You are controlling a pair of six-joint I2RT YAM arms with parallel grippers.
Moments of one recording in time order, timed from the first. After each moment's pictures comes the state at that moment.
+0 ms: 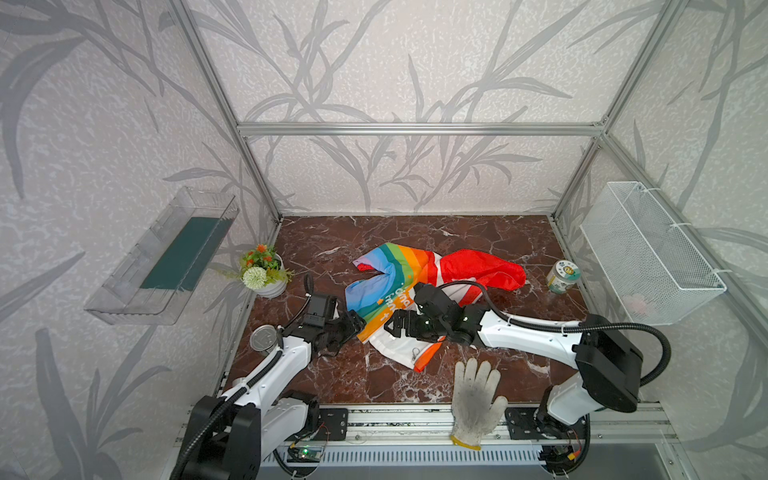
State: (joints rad) left arm -0.19 1.09 0.45 -0.38 0.31 -0.83; right arm 0.99 1.59 0.98 -0.16 -0.19 1.04
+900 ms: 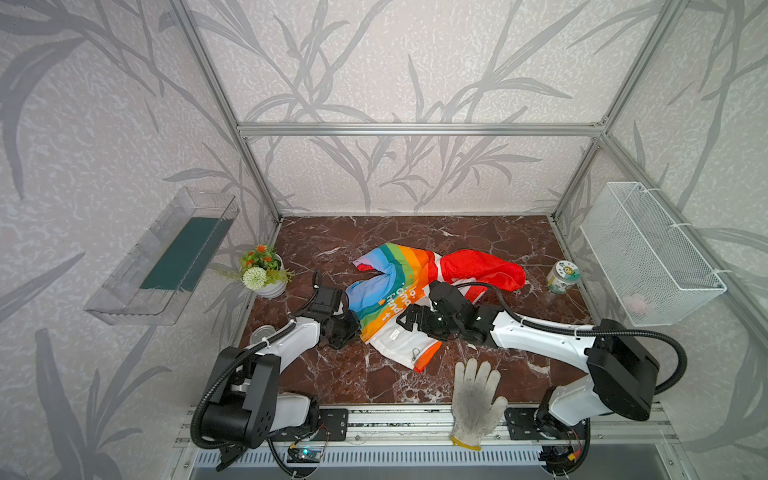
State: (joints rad) left arm -0.19 1.30 0.55 -0.40 0.36 -0.80; right arm 0.91 1.51 0.88 -0.12 -0.22 1.09
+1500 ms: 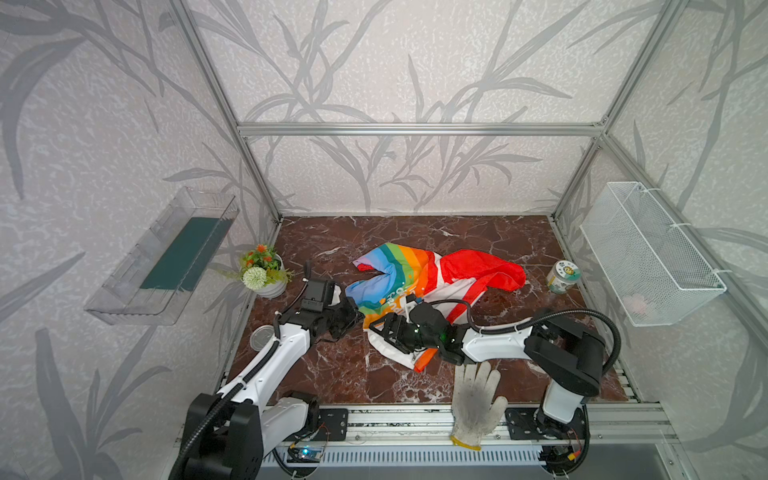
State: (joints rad) left arm -0.19 1.08 0.61 -0.47 0.44 -0.91; right arm 1.06 1.81 0.80 0.61 -0.19 1.43
